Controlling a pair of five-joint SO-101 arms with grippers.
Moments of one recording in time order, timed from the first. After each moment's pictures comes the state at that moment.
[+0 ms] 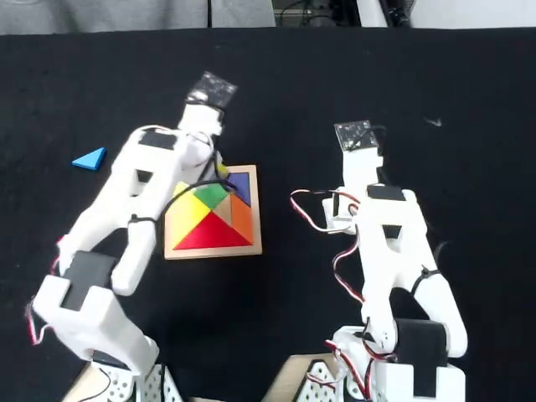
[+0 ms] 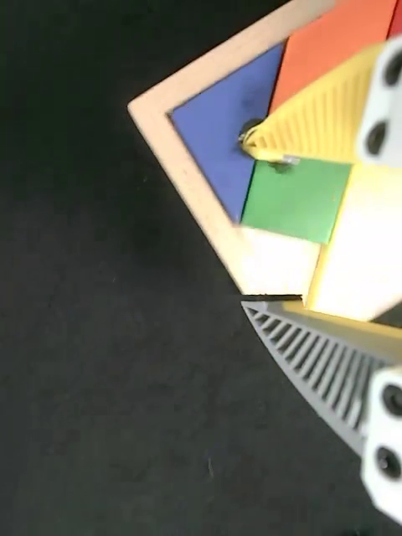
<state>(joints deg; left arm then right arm) 6.5 11.7 14.7 45.3 -19.3 3.4 -14.2 49.3 46.5 13.1</state>
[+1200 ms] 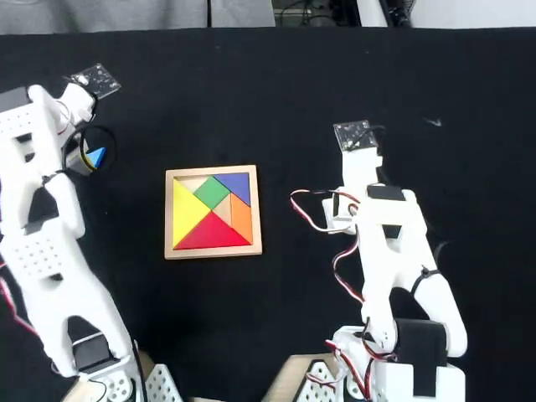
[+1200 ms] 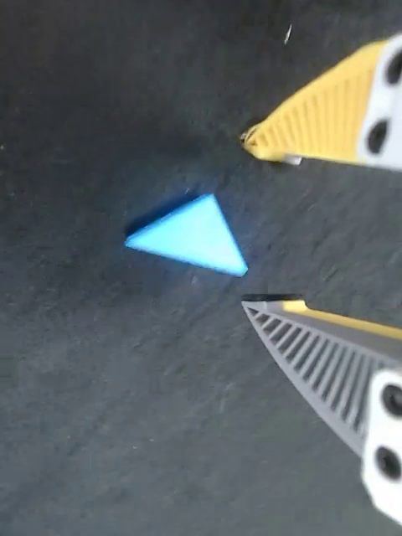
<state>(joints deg) -26.1 43.8 -41.2 79.1 -69.2 3.4 -14.2 49.3 45.8 14.2</state>
